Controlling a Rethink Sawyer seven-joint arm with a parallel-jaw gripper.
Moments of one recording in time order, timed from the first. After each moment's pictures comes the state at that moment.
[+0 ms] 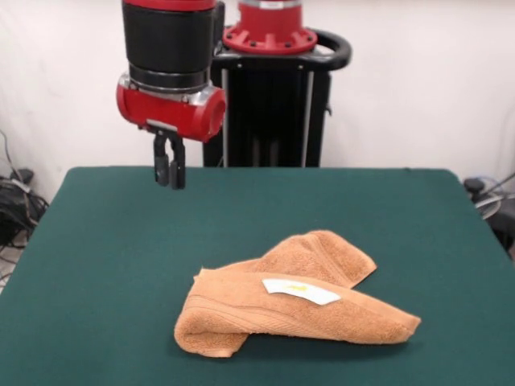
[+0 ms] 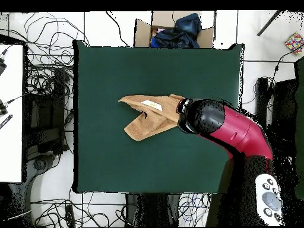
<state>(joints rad) -0.37 -0.74 -0.09 1.60 0.08 0.63 1.65</state>
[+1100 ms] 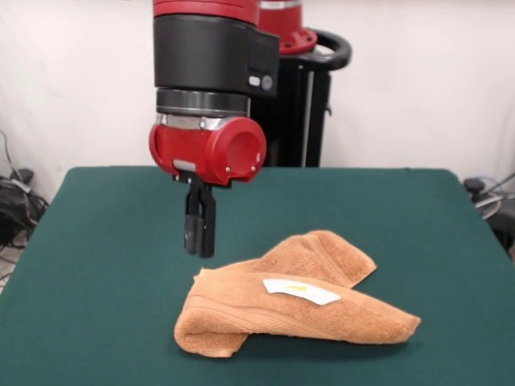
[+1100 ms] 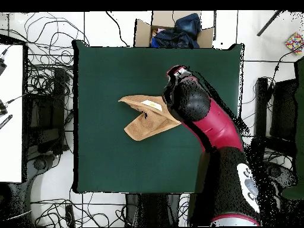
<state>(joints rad) -0.33 -0.70 0.02 1.68 0.50 0.18 1.80</state>
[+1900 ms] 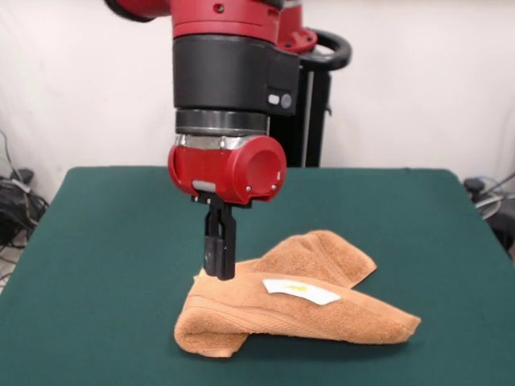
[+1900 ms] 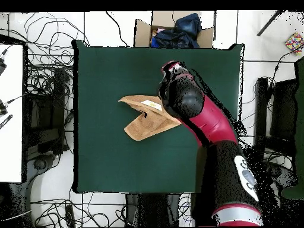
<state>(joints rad) -0.38 -0.68 0.11 1.67 0.44 0.15 1.83</state>
